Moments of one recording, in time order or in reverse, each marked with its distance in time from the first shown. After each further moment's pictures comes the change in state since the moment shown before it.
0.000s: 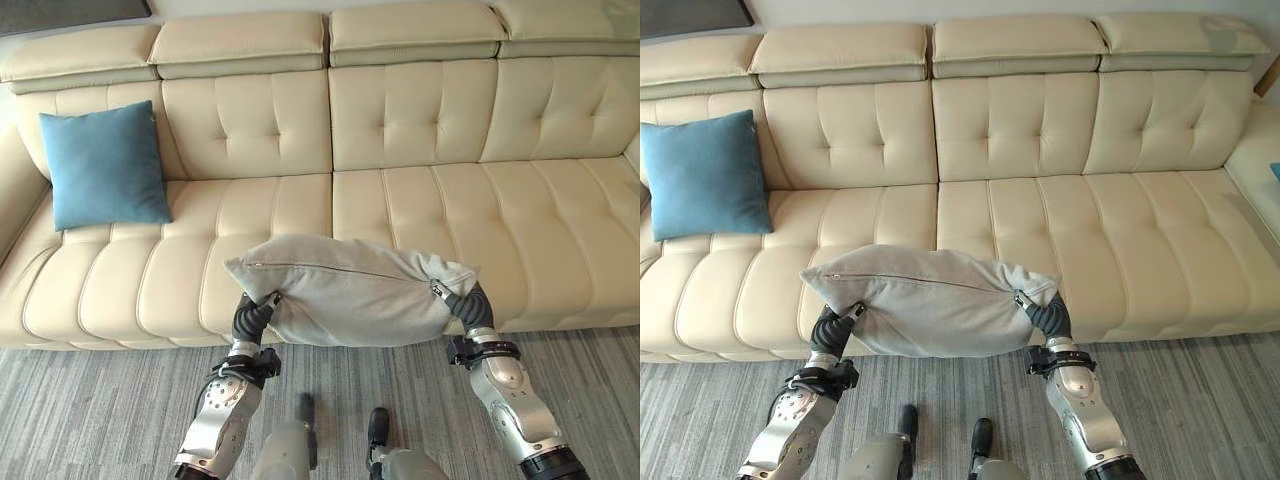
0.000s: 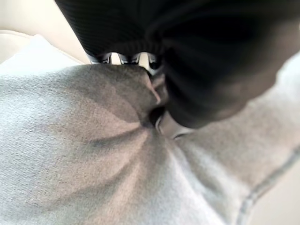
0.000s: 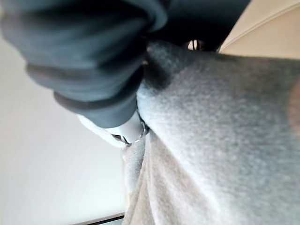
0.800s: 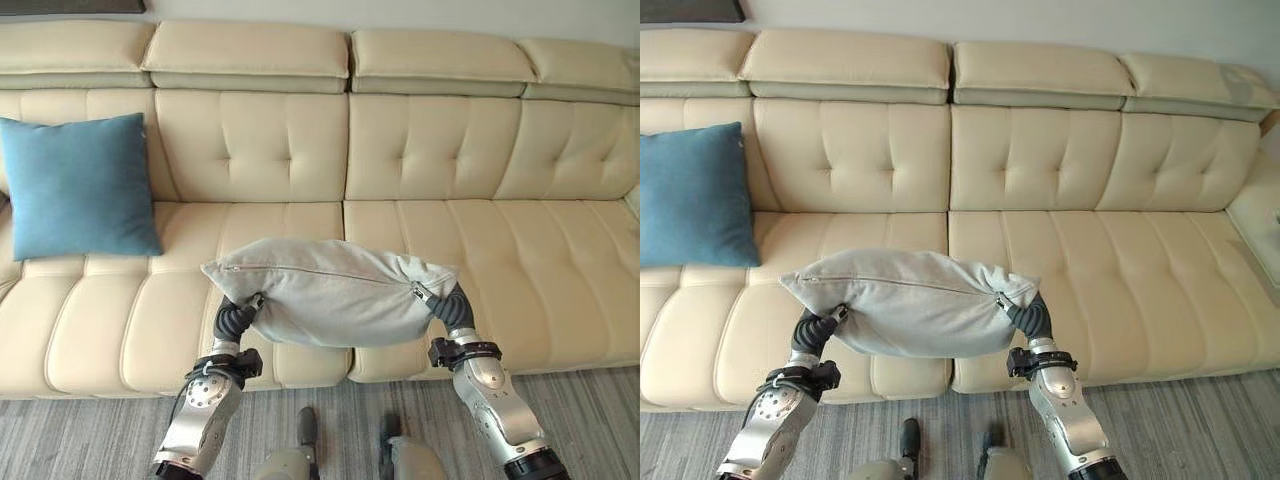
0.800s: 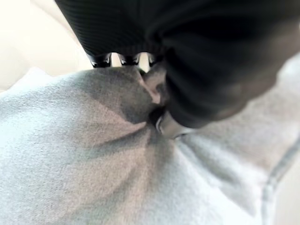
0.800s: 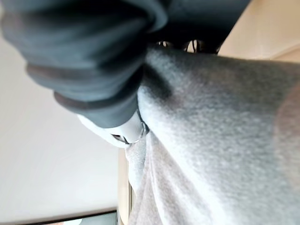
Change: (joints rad) left arm 0.005 0.083 0.038 0.022 0.068 0.018 -0.003; right arm 0.014 0.076 0.014 -0.035 -0.058 0.039 0.027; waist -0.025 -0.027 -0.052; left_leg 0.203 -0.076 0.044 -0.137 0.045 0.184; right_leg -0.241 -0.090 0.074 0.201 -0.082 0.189
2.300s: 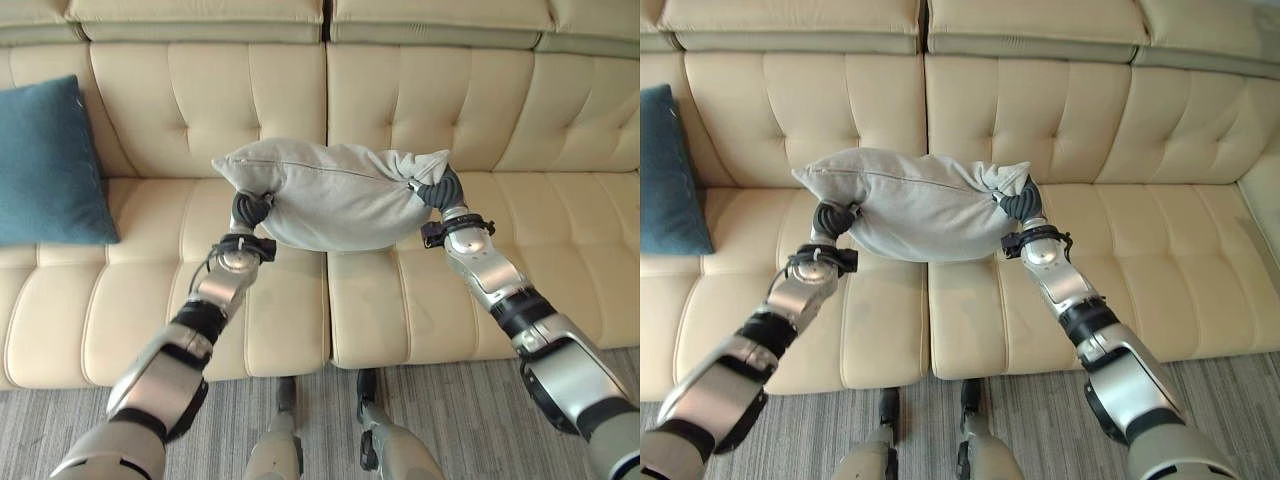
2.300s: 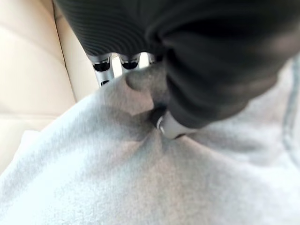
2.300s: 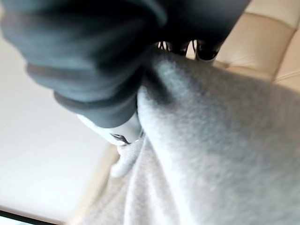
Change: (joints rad) left arm -0.950 0.111 -0.317 0.783 0.046 -0.015 0.156; right arm -0.917 -0.150 0.291 0.716 0.030 0.021 -0.163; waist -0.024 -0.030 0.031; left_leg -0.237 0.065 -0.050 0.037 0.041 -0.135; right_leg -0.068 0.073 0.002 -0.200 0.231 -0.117
